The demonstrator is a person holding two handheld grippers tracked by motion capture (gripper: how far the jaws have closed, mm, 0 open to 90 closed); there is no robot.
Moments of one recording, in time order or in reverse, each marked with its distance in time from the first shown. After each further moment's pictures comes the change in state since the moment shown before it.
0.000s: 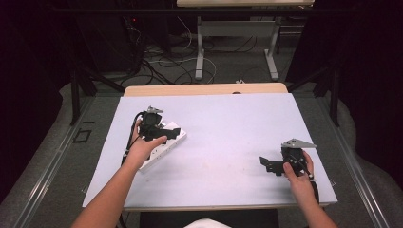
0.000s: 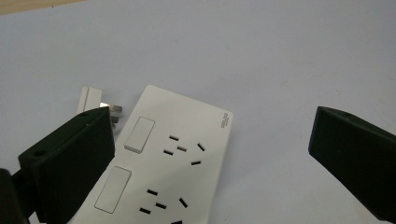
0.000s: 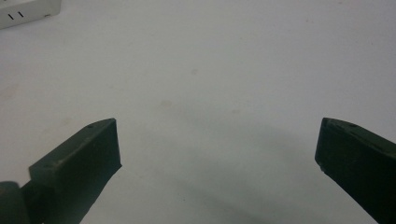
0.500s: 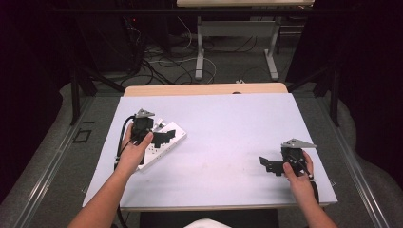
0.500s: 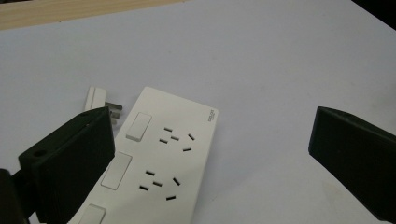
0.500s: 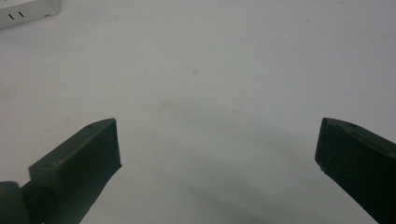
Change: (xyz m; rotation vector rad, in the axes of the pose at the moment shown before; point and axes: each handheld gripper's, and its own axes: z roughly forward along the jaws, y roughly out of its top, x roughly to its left) left arm 0.001 -0.014 -0.032 -0.075 -0.032 -0.019; right arm 0.001 0.000 0.000 0.001 0.001 0.004
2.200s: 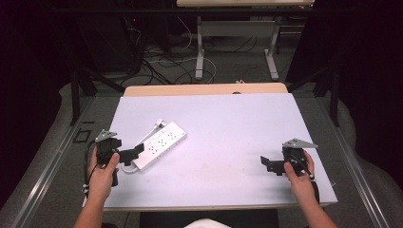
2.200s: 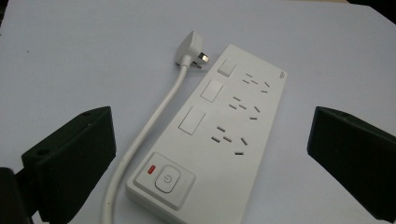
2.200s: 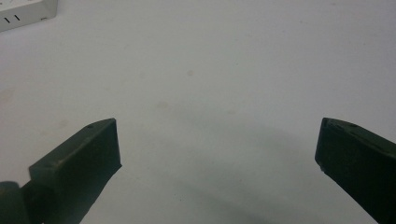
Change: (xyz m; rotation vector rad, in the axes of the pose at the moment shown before) left arm 0.051 -0.075 -0.059 -0.096 0.113 -0.177; right arm -0.002 0.000 -0.002 -0.007 -0.012 0.009
